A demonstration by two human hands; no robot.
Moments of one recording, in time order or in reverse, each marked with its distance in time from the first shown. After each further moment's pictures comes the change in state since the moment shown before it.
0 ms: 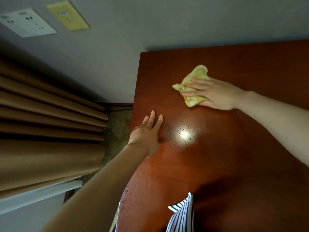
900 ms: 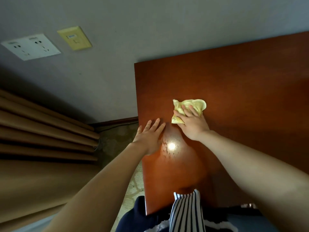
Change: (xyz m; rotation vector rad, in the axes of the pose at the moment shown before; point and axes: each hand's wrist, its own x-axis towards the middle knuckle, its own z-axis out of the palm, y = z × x) left_hand -0.045 -0.046 0.043 0.063 0.050 0.307; right_hand -0.034 -0.200 0.070 0.116 0.066 0.745
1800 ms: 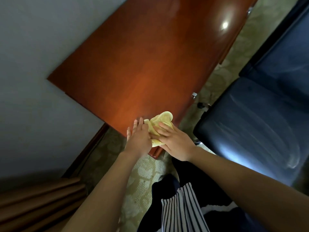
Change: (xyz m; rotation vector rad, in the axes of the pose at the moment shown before) left_hand -0.110 0.008 0.101 0.152 -0.001 0.457; right_hand -0.240 -0.158 0.160 0.161 0.313 0.248
